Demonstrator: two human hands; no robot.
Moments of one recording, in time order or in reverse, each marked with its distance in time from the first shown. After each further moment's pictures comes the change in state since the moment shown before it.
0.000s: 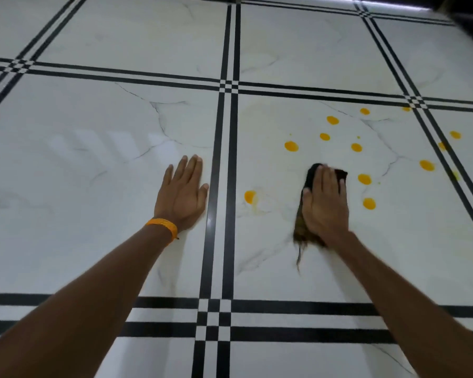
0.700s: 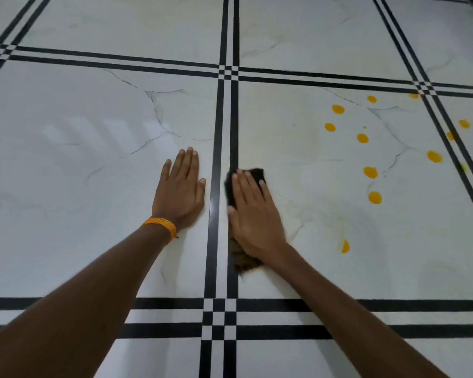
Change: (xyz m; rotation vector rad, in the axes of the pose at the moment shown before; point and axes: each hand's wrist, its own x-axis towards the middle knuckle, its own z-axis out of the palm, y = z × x) left_hand 0.002 -0.004 0.006 -0.006 -0.008 -0.013; right_hand -0.056 -0.126 0.010 0.104 -0.126 -0.446
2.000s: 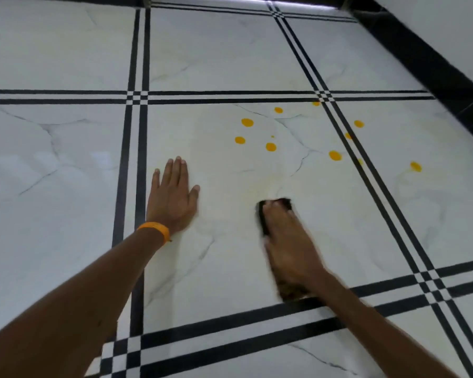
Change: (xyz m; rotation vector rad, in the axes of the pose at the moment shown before) left_hand 0.071 0.155 0.041 -0.002 -0.028 0.098; right_hand -0.124 0.205 -0.055 -0.049 0.108 0.170
